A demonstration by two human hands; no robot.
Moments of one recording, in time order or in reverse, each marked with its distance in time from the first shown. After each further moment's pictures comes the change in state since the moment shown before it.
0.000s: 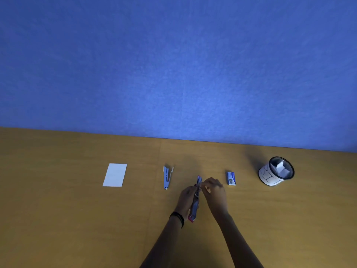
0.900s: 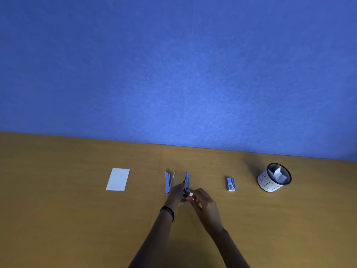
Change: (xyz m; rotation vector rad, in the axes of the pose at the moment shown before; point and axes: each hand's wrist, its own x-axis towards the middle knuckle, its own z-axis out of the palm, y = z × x) left_hand 0.014 0.020 -0.032 -0.036 0.090 -0.024; right_hand -0.036 -0.042 -0.006 0.176 -0.012 -0.264
